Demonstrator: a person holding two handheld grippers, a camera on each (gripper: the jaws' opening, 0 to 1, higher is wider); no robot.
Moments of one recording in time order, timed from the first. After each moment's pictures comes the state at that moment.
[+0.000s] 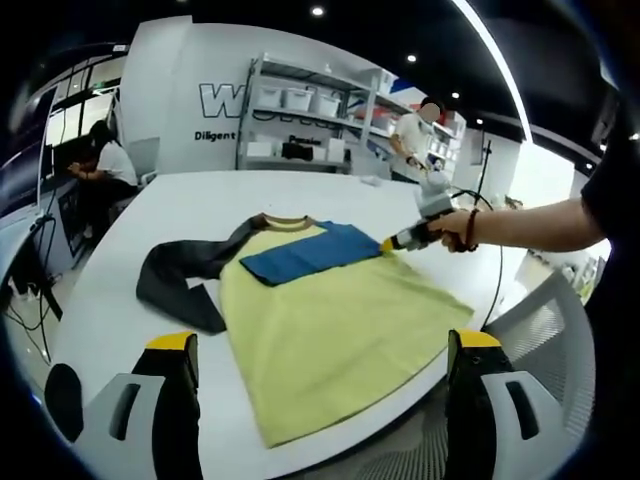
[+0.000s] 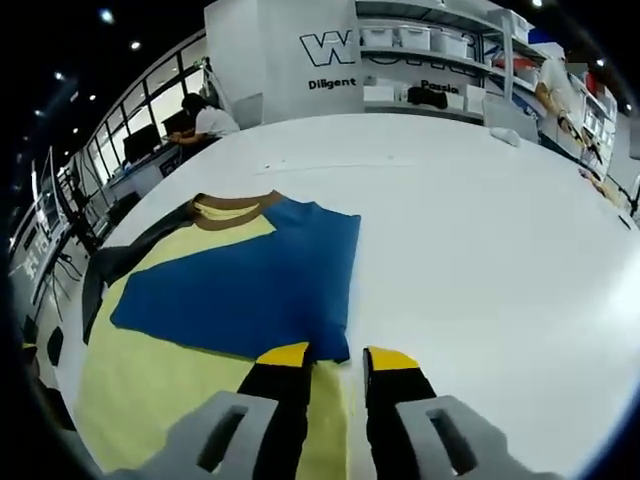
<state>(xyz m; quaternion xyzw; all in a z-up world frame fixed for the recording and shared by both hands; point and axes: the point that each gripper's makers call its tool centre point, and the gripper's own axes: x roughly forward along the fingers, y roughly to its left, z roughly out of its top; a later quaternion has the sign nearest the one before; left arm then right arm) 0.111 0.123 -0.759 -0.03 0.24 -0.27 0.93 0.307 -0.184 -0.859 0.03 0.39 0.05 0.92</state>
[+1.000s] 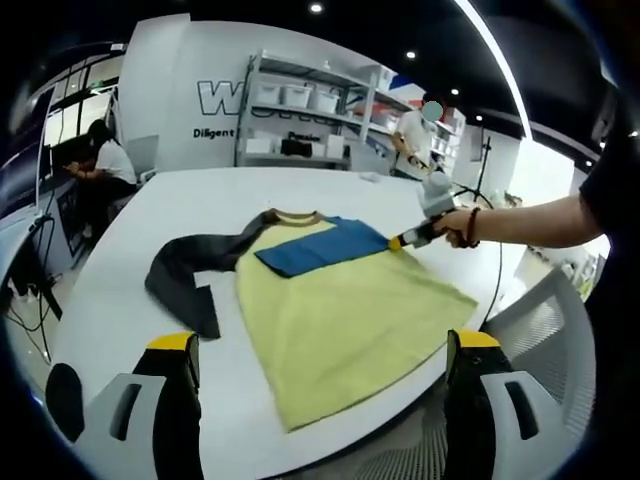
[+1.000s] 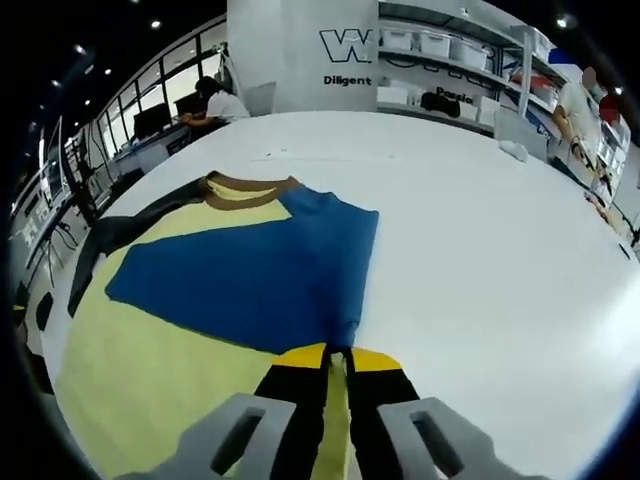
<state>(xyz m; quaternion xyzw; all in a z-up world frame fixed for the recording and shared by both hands) 0.109 0.122 -0.762 -0.02 0.25 -0.27 0.93 0.303 -0.211 -0.863 -0.03 0.39 0.07 0.92</state>
